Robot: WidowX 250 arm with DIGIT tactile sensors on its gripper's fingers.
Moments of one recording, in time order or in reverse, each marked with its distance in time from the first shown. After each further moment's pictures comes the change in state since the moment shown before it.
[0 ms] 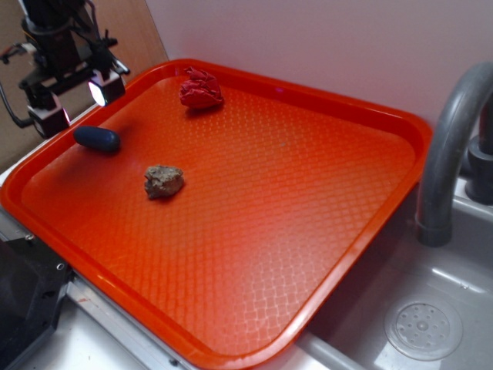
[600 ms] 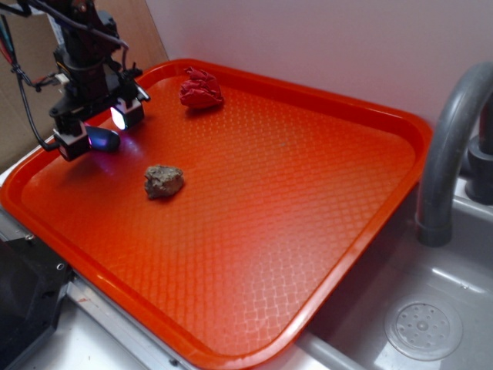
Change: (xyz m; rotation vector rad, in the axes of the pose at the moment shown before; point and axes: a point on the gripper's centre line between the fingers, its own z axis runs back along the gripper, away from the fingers) arm -0.021 -0.010 -0.029 0.003 -0.104 -0.039
